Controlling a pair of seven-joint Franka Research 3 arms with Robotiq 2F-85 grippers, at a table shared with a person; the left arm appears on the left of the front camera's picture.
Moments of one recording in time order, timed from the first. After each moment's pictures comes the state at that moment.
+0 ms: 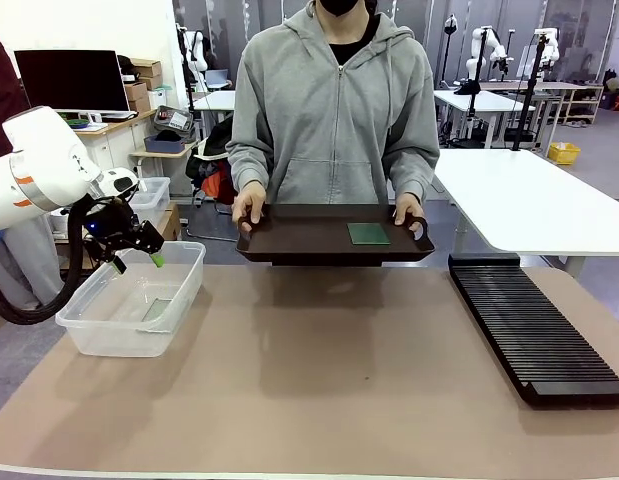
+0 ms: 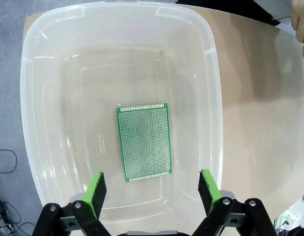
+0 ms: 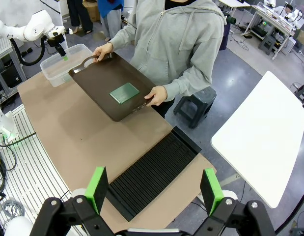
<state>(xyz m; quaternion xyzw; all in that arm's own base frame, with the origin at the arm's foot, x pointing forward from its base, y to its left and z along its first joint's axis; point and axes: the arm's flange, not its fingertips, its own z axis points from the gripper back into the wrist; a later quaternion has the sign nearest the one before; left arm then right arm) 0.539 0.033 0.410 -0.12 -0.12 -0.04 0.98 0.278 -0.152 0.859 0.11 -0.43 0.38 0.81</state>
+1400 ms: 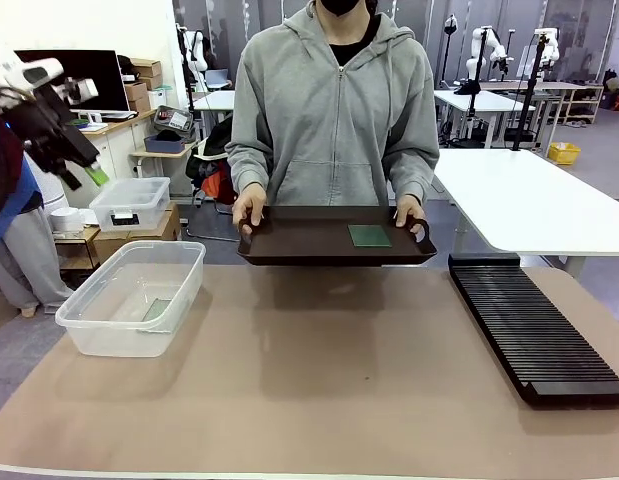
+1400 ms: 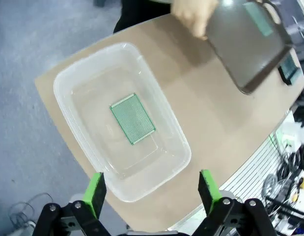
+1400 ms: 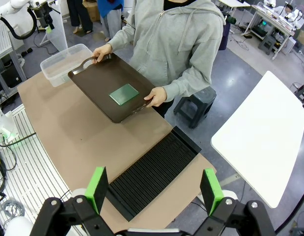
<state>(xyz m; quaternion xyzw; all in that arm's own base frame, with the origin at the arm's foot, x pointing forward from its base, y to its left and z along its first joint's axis) 0.514 0.100 0.611 -0.17 -0.14 -0.25 0.94 0.279 -0.152 0.859 0.11 -0.43 0.38 0.81</state>
